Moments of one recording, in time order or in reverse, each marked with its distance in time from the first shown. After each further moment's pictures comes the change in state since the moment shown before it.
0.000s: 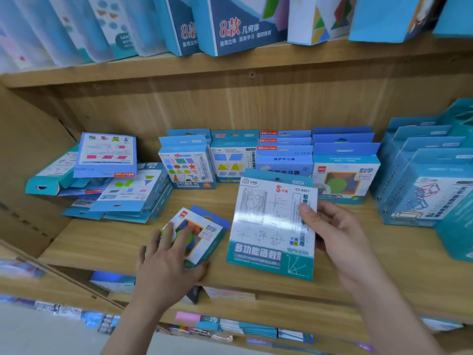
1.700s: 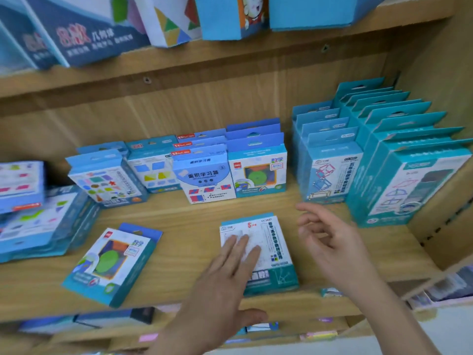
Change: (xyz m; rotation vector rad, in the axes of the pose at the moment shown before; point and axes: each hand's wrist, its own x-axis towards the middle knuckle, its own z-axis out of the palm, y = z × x) left_hand -0.039 0.177 0.032 0.019 -0.161 0.795; right_hand -0.031 0.011 -0.131 -0.515 0.189 -0.311
